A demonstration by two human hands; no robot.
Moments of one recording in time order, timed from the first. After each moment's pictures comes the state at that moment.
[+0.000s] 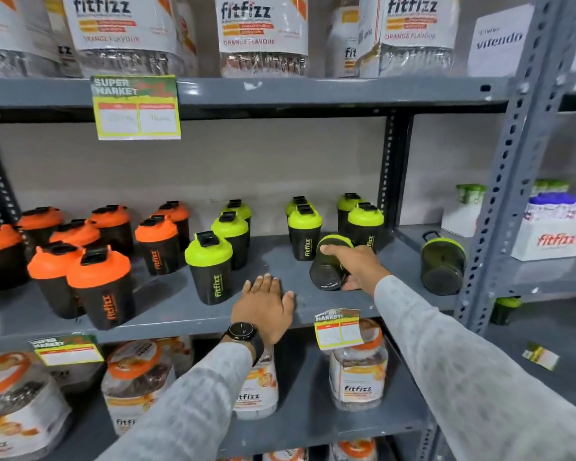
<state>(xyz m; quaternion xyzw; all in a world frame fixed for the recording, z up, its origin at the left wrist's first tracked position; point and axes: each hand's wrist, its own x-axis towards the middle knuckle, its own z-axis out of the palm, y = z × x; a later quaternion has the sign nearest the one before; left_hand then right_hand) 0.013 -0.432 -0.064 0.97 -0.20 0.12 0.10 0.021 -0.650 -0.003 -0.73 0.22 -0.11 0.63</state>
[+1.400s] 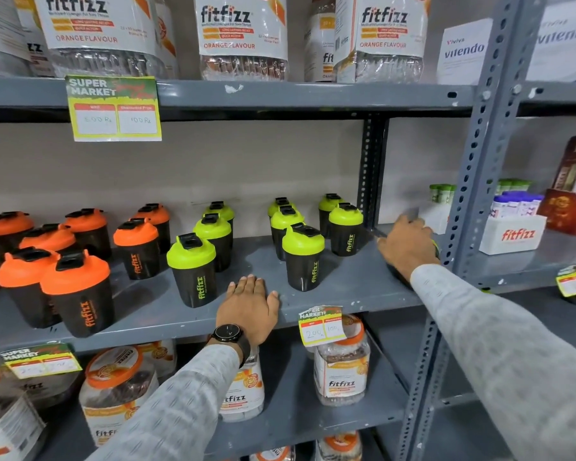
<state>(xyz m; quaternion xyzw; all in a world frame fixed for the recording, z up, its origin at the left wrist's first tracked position) 0.013 -0.433 -0.068 0.97 -0.20 0.13 0.09 -0.042 -0.732 0.039 -0.91 0.29 -0.26 0.11</state>
